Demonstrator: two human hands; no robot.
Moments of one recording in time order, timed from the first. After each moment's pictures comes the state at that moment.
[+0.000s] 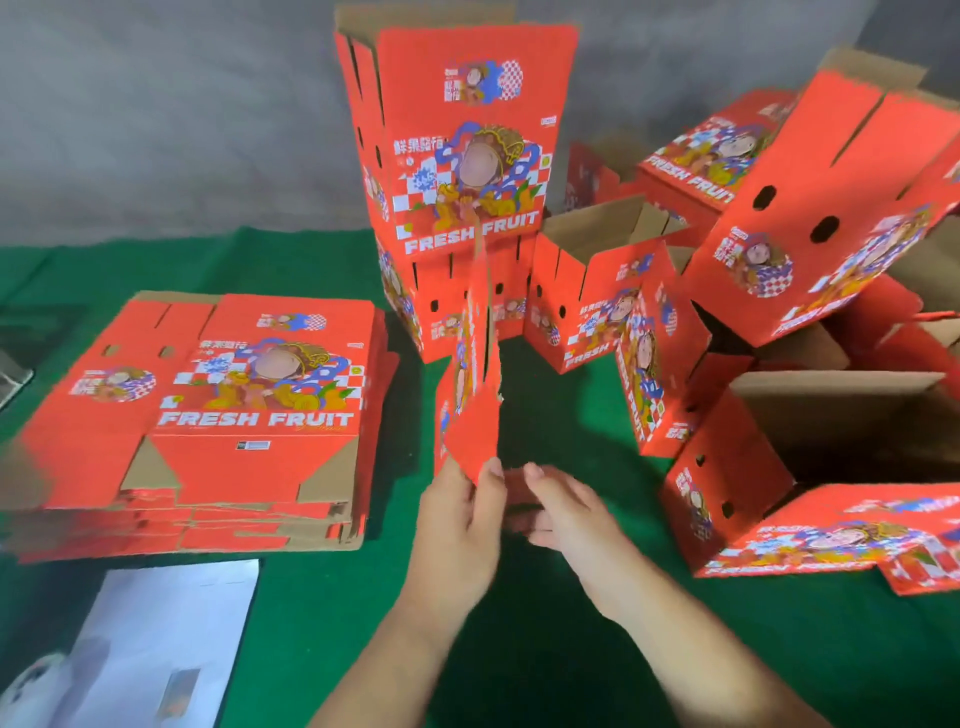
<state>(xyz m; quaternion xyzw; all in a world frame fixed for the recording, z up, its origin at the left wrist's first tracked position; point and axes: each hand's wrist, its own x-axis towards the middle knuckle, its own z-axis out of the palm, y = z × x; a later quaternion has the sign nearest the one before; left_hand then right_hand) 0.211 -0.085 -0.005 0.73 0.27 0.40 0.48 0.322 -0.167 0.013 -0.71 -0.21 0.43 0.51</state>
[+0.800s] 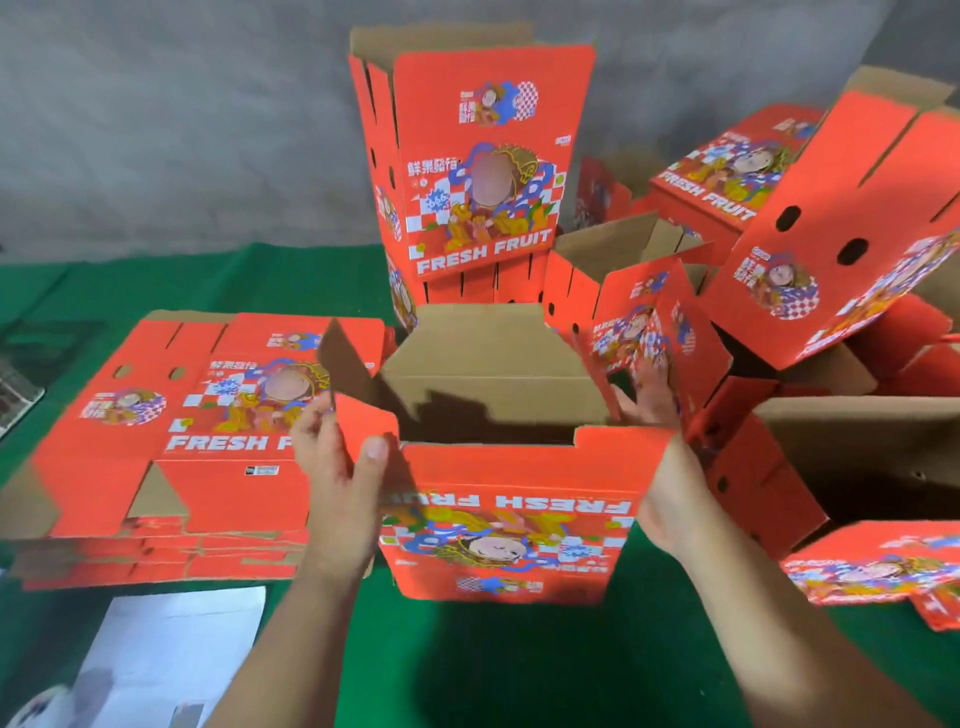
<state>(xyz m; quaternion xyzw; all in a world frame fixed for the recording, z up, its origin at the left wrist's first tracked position) 0.169 0.025 0.000 0.70 0.35 0.45 0.42 0.412 -0.139 0.022 -0.57 -0.17 0.39 0.70</state>
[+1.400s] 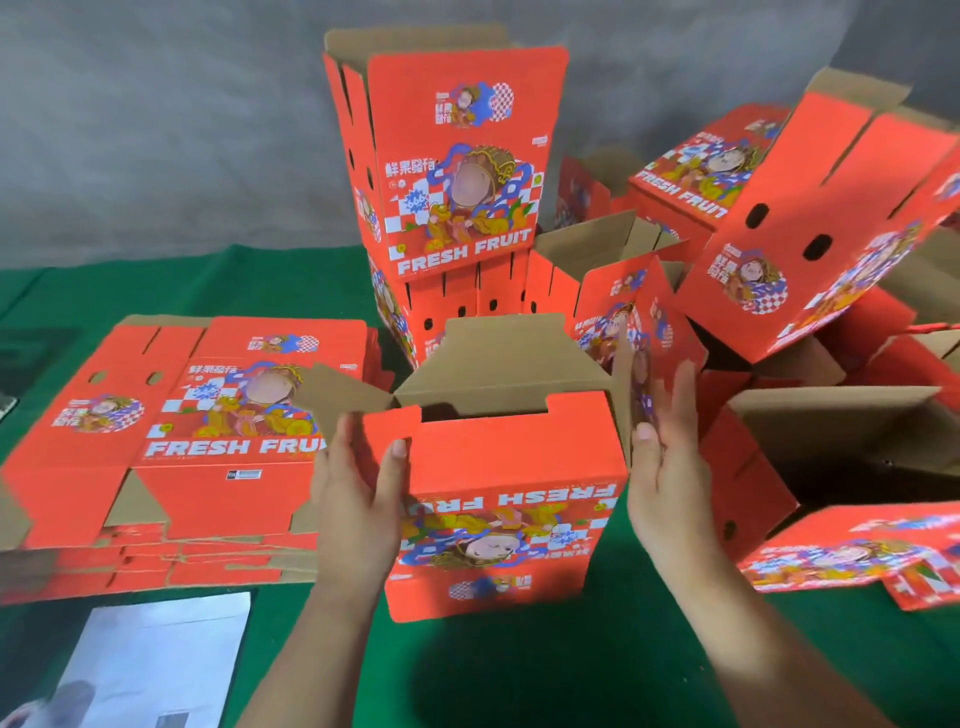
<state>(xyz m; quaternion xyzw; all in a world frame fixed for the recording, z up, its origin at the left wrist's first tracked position) 0.183 0.004 -0.005 0.73 0.46 0.37 0.35 0.420 -0.176 -0.010 -0.80 -0.32 -0.03 0.50</state>
